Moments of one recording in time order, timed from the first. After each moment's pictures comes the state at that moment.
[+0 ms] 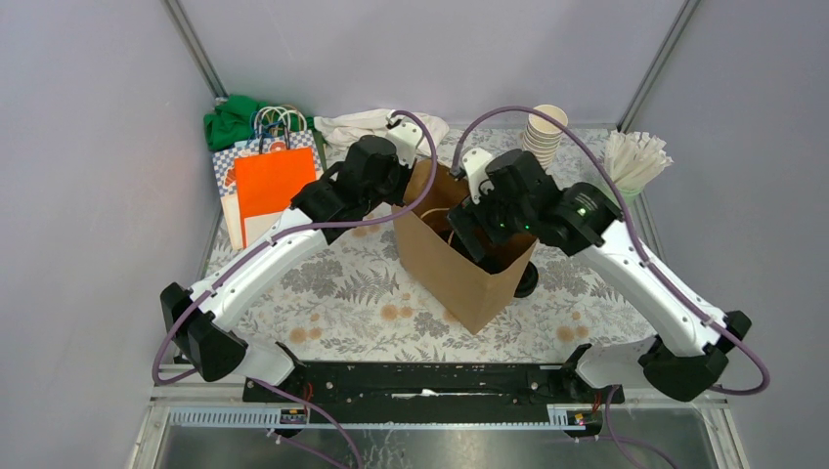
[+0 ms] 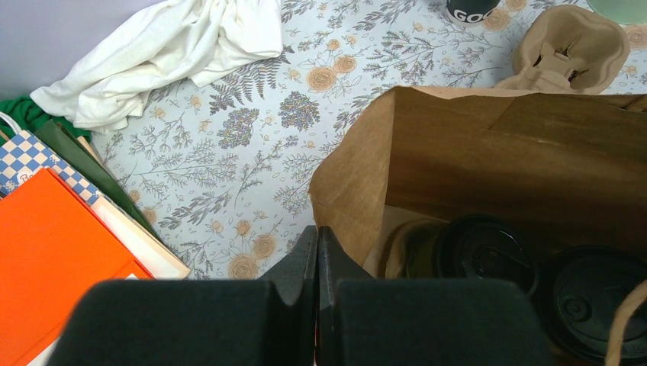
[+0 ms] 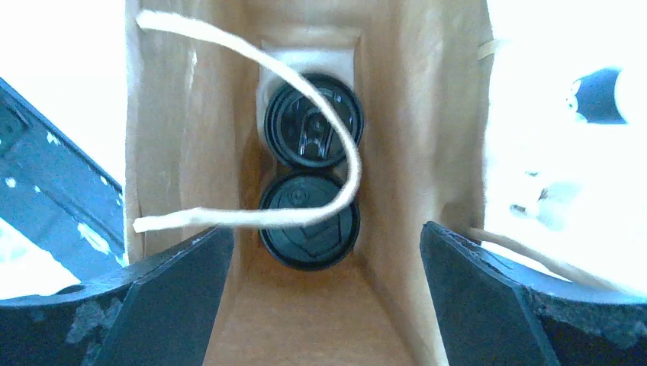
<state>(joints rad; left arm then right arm) -0.73 1.42 1.46 -0.53 -0.23 -0.02 0.80 1.34 1.61 -1.12 0.06 -0.03</state>
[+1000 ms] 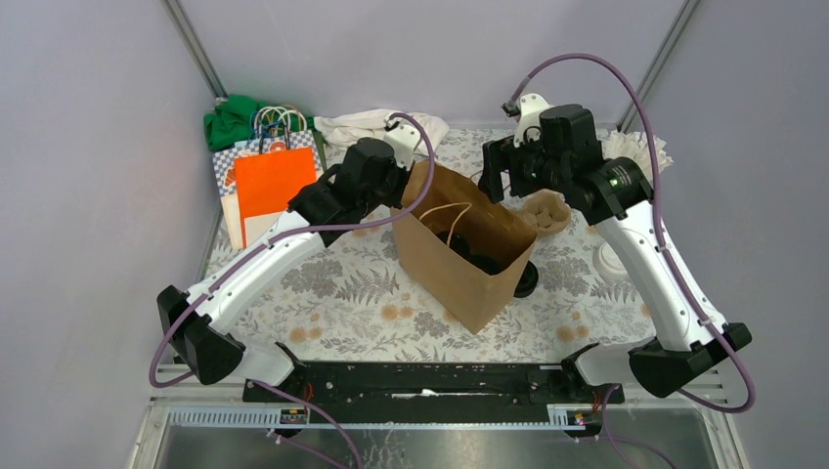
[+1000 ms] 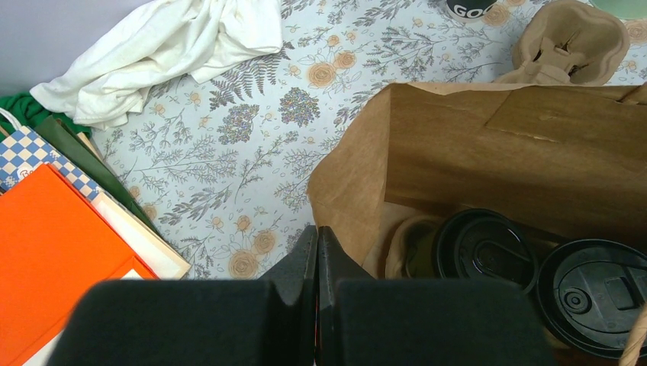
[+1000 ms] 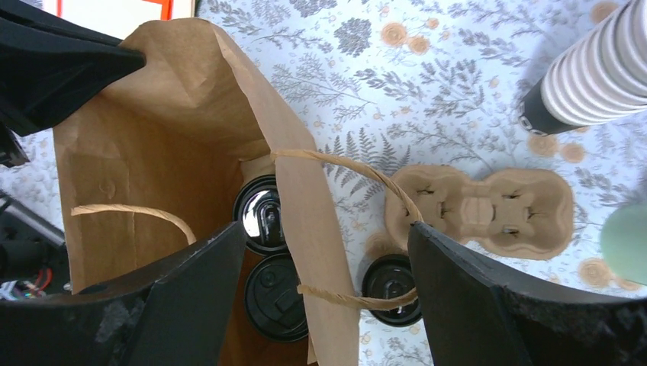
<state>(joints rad) -0.74 1.40 1.44 -0.53 -0.23 -0.02 0.49 1.34 1.70 -0.95 -0.07 0.08</state>
